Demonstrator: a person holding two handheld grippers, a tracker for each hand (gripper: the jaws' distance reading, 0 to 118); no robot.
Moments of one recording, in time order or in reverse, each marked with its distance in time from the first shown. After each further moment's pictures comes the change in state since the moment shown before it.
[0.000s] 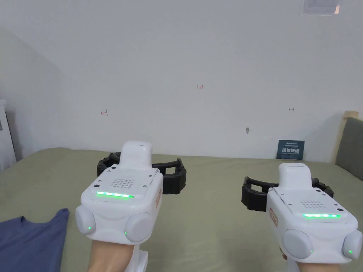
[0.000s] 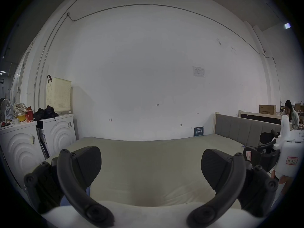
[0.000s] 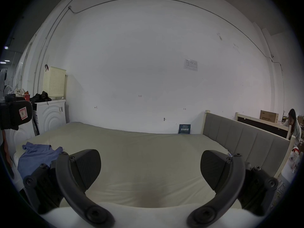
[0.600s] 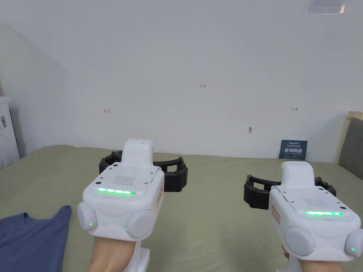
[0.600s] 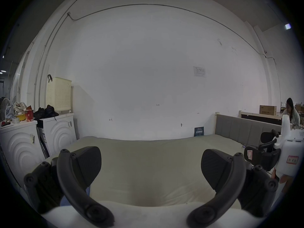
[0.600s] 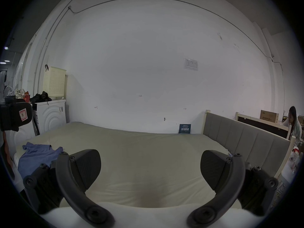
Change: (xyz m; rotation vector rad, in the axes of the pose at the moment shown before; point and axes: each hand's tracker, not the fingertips) left arm -0.002 -0.001 -0.001 -0.006 0.000 0.012; right arm 0.001 0.002 -0.002 -0.004 0.003 -0.001
